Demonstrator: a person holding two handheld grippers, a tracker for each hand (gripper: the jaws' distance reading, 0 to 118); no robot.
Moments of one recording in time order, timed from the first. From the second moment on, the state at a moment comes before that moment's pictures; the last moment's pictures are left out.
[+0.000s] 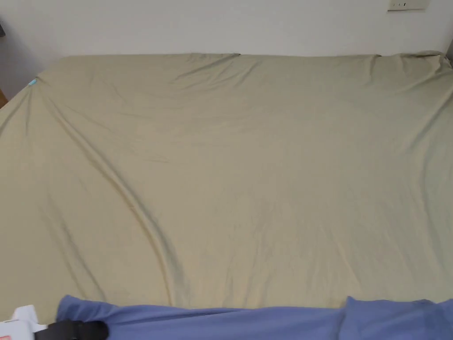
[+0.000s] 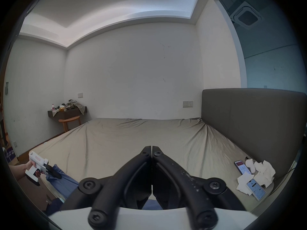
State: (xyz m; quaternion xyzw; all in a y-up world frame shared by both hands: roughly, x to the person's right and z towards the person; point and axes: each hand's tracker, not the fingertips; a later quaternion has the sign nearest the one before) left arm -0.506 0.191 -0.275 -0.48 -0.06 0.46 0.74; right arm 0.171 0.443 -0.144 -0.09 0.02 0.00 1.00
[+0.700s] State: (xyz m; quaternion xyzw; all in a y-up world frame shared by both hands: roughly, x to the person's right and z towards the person) left arm -0.113 0.206 -0.310 -0.53 -0.12 0.09 0.84; right arm 0.249 0.411 -0.080 -0.07 -0.01 -0.07 0.99
